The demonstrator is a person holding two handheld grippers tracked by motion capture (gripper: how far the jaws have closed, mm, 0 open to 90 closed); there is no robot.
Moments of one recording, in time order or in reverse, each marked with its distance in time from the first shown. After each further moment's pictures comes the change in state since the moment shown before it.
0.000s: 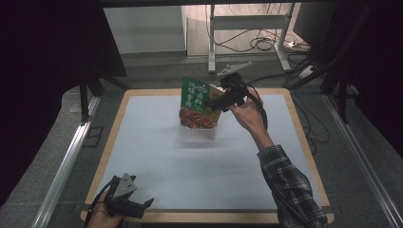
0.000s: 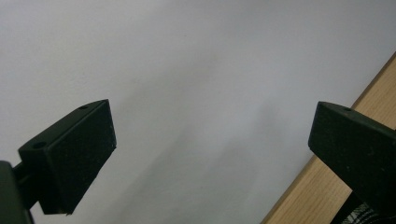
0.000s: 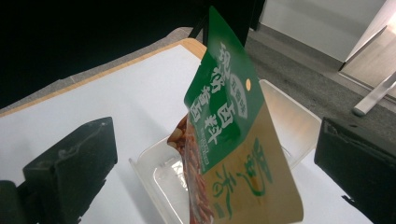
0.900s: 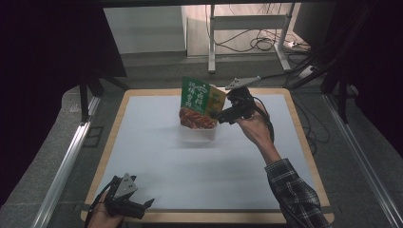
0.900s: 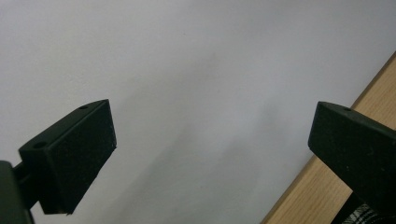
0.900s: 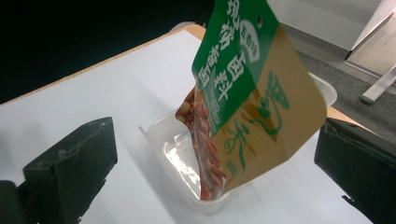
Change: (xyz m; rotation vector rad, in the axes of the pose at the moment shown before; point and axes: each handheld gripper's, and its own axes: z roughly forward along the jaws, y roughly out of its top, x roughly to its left) left arm -0.001 0.001 0.001 0.008 0.007 0.012; right arm 0.006 -0.039 -0.012 0.004 0.012 0.032
